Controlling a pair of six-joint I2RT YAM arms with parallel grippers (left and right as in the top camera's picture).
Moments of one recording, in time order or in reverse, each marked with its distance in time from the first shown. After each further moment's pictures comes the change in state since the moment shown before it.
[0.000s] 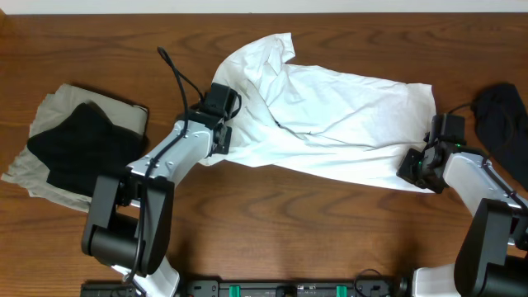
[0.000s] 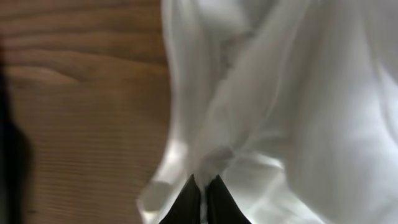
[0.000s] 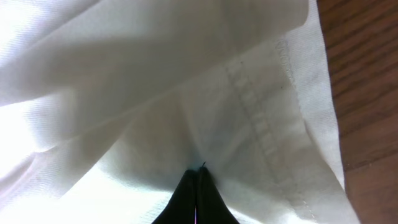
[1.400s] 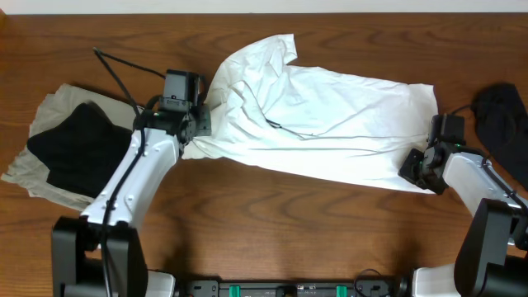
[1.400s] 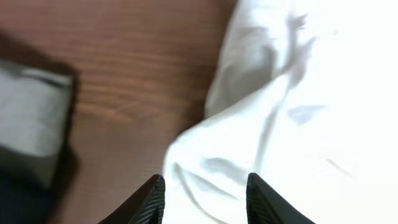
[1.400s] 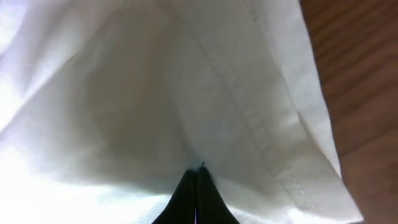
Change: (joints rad) left arm 0.122 -0.227 0.000 0.037 0.194 -0.037; right arm 0.001 0.000 0.000 -0.001 0.061 0.066
